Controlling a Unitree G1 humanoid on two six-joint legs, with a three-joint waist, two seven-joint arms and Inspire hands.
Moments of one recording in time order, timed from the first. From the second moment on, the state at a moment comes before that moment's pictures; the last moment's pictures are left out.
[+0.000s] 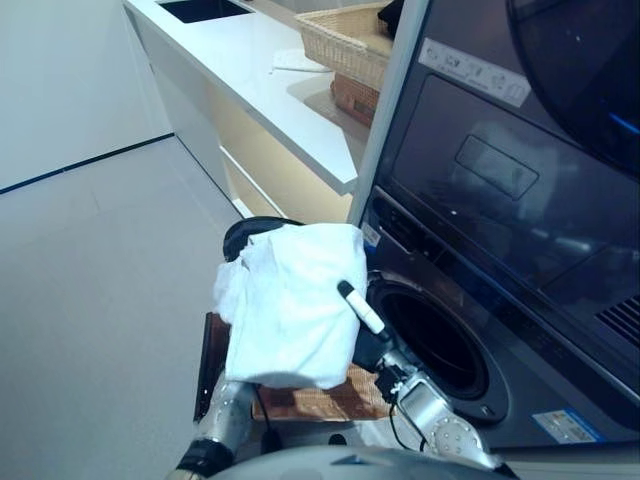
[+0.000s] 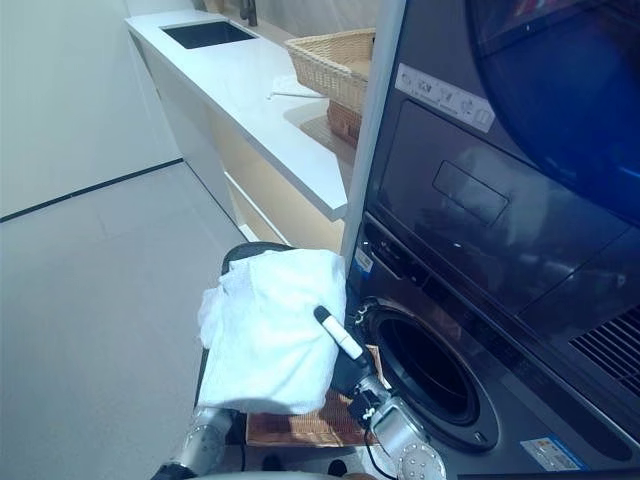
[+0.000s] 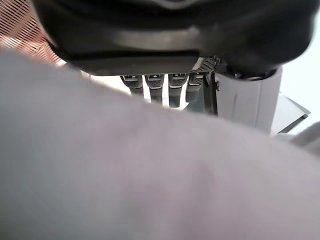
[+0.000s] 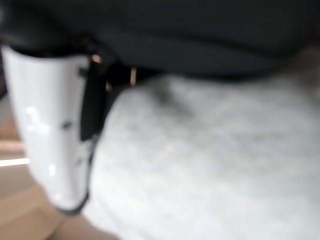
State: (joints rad) left arm 0.04 0.06 -0.26 0.51 -1.06 -0.19 -0.04; right arm 0.19 -0.31 0.42 0.07 1.22 0.02 0.27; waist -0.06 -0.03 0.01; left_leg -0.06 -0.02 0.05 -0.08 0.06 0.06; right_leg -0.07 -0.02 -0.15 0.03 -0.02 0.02
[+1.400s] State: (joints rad) left arm 0.08 0.06 -0.26 0.44 -1.12 -0.18 -0.05; right arm 0.14 -0.27 0.39 0.19 1.09 -0.02 0.19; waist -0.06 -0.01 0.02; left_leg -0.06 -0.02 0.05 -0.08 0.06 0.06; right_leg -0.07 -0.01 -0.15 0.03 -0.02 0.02
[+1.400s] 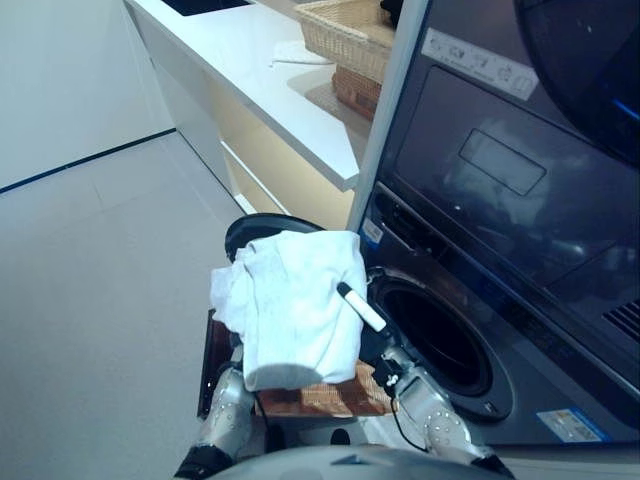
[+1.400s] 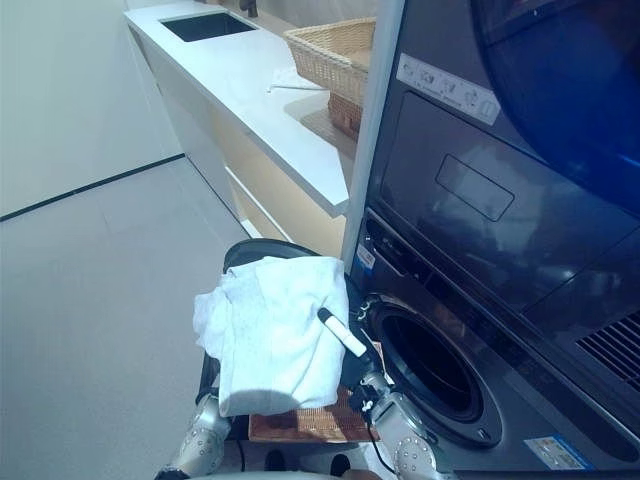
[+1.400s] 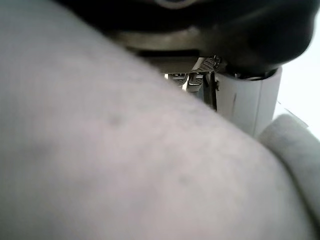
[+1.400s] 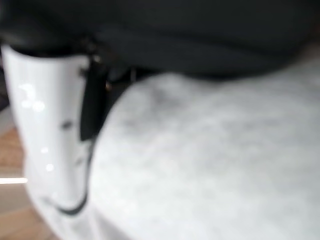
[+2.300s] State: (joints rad) left arm 0.09 0.11 -0.25 0.44 -1.07 -0.18 -0.05; right arm 0.14 -0.23 0.38 0.31 1.11 -0.02 0.20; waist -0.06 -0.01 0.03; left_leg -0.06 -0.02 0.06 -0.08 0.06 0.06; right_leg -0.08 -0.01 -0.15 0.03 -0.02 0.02
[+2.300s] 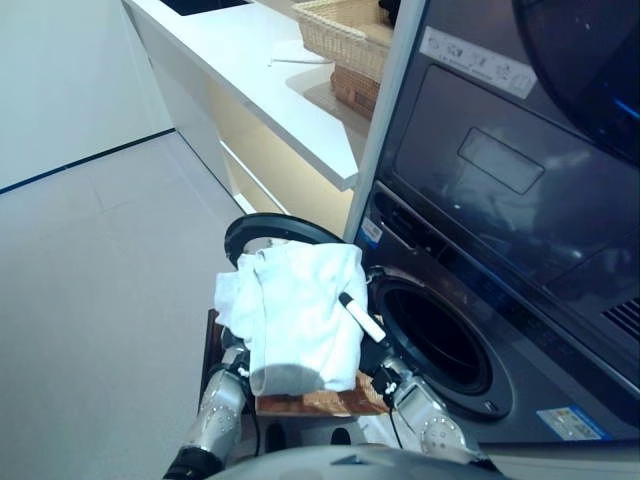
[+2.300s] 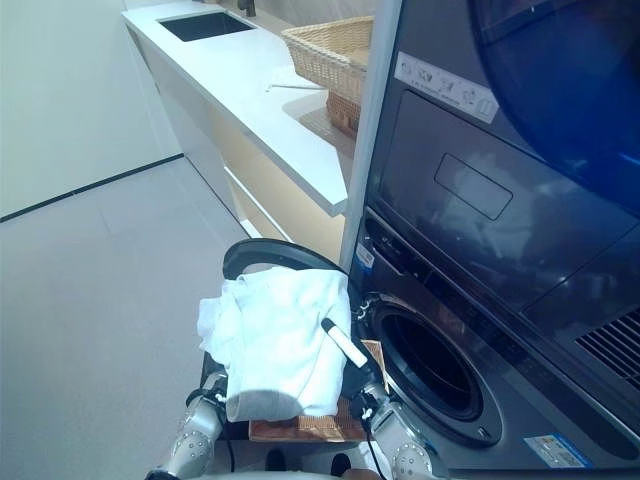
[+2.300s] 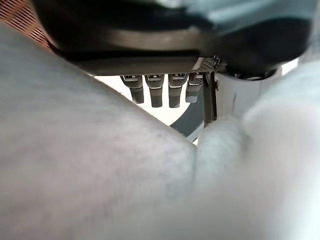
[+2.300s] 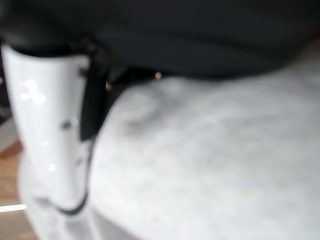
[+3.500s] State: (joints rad) left arm 0.09 0.11 -0.25 0.44 -1.11 -0.18 -0.07; right arm 0.14 -0.23 0.36 0.31 1.08 -0.02 0.20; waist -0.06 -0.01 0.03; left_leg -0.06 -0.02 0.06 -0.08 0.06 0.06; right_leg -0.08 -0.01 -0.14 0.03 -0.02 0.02
